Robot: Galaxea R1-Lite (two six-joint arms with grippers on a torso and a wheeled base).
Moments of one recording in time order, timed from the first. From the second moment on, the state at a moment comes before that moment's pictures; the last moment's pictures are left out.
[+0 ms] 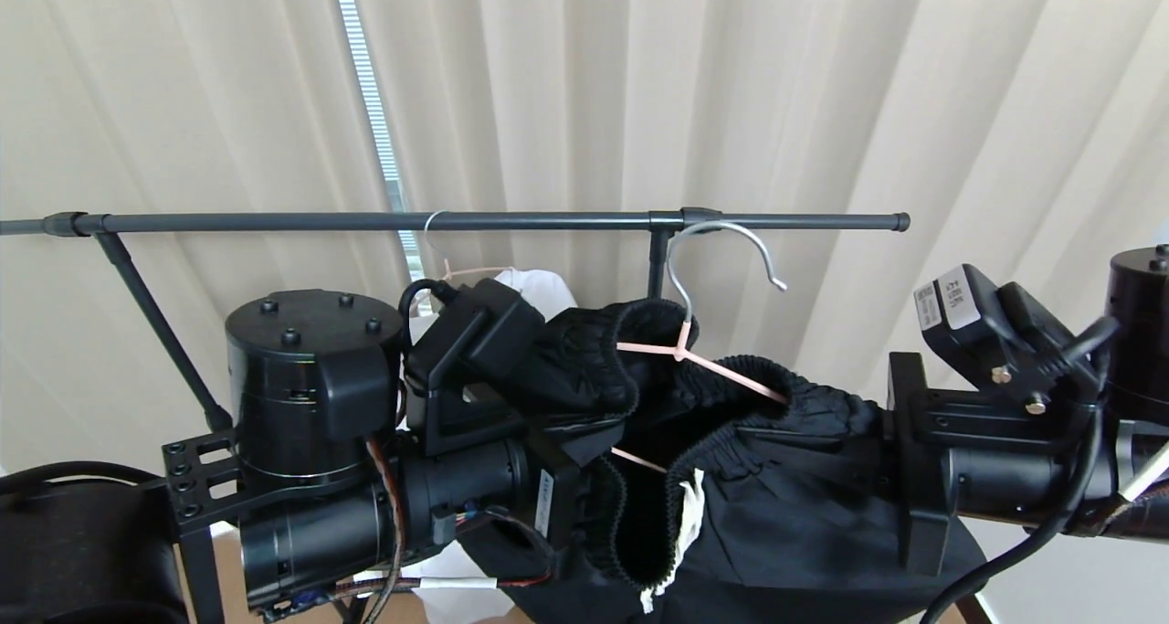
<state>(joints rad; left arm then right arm) -0.79 1.62 -0.70 -0.64 -0.16 -0.10 0.59 1.40 -0.67 -0.38 0.47 -0.22</state>
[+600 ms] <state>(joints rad) -0.81 1.66 -0.66 -0.73 -0.16 -0.09 0.61 1.36 -0.66 -0.39 0.47 -0.23</state>
